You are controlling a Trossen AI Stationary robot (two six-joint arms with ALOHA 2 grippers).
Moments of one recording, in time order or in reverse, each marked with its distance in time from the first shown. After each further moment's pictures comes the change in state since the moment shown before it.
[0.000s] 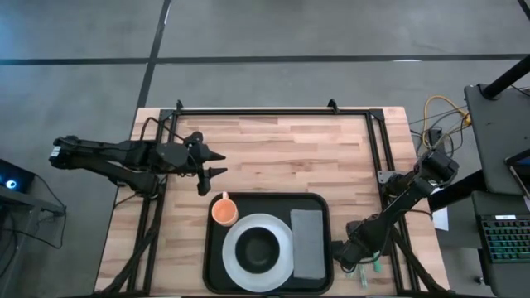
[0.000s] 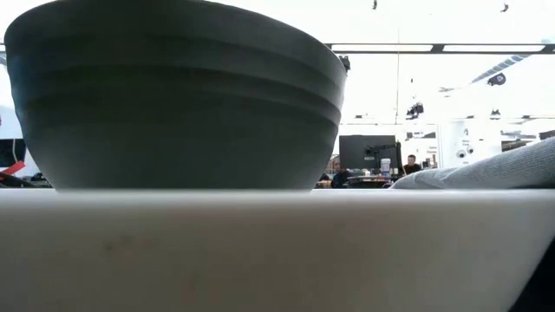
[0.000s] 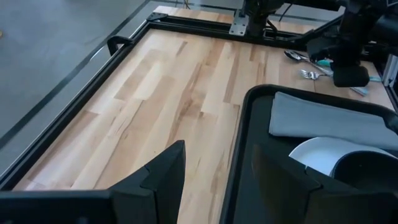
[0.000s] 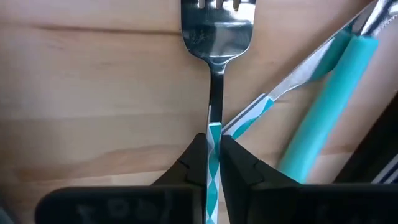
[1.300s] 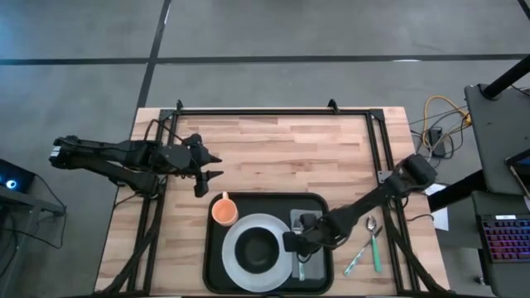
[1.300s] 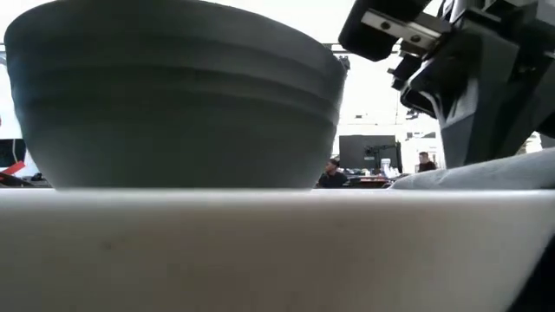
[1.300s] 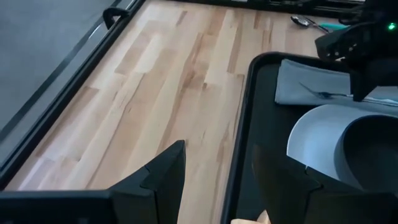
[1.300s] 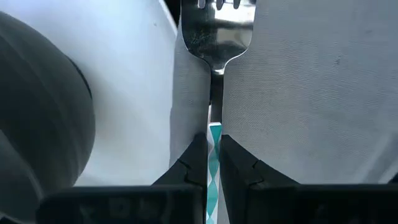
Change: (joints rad) left arm 0.000 0.000 0.000 -0.115 0.019 0.006; right arm -0.266 0.173 0.279 0.268 0.329 -0.326
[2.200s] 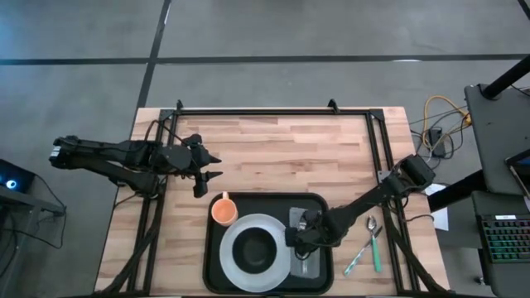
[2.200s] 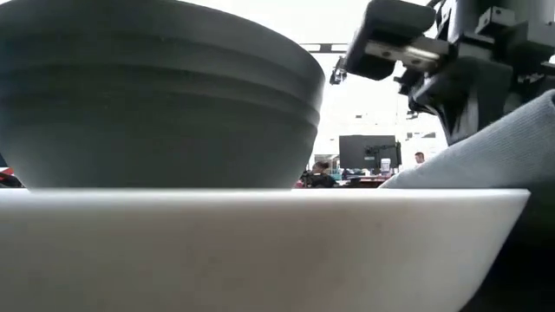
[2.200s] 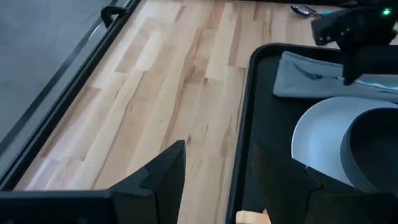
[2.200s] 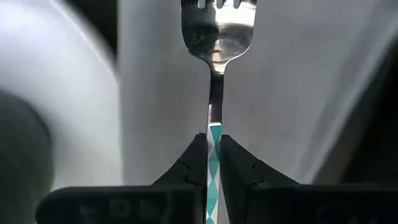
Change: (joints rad) left arm 0.000 0.000 0.000 -0.020 0.002 0.035; right arm -0.008 0.020 0.054 -0.169 0.010 0.056
